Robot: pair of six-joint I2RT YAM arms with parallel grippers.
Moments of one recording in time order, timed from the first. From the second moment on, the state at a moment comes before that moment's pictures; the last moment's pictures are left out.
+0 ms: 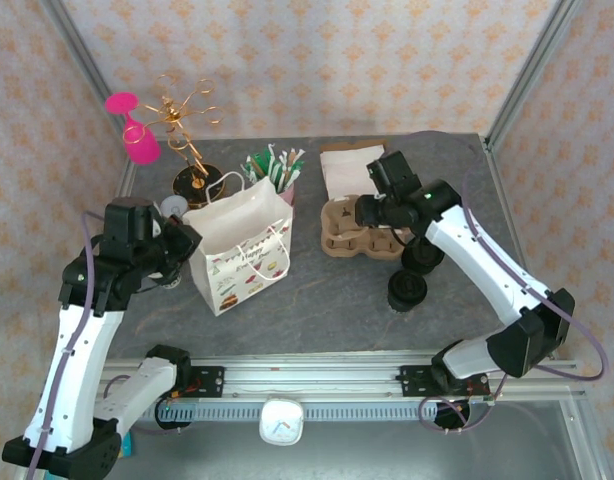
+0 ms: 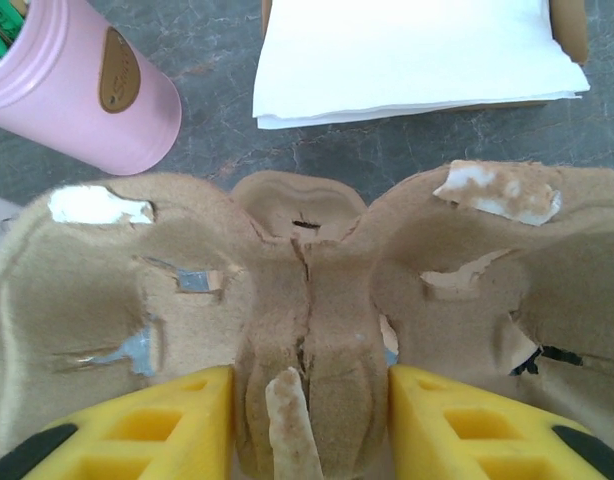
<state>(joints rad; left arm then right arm) -0.15 0.85 1.23 -1.13 0.18 -1.04 0.55 1.41 1.46 -1.02 0.08 0.45</state>
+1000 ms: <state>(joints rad) -0.20 0.95 1.18 -1.04 0.15 -0.89 0.52 1.66 1.33 -0.96 0.14 0.42</state>
